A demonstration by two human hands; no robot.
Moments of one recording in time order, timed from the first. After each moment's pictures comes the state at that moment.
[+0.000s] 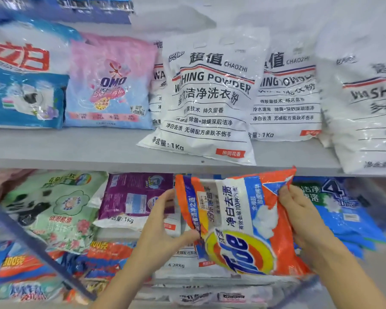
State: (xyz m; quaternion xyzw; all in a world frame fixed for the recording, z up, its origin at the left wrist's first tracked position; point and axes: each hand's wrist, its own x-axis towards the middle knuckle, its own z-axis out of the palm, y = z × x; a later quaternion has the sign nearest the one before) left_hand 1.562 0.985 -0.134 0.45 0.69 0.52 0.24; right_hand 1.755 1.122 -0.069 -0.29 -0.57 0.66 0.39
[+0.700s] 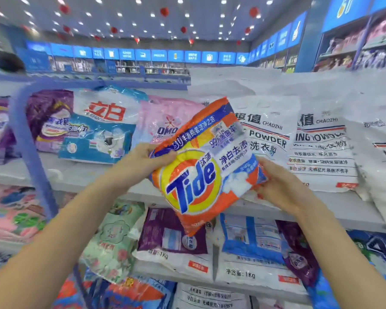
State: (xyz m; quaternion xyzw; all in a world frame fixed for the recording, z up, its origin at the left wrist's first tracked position) left_hand 1.439 0.951 0.049 0.46 0.68 0.54 0.20; right_hand 1.645 1.162 0.003 -0.04 -0.59 0.76 0.27
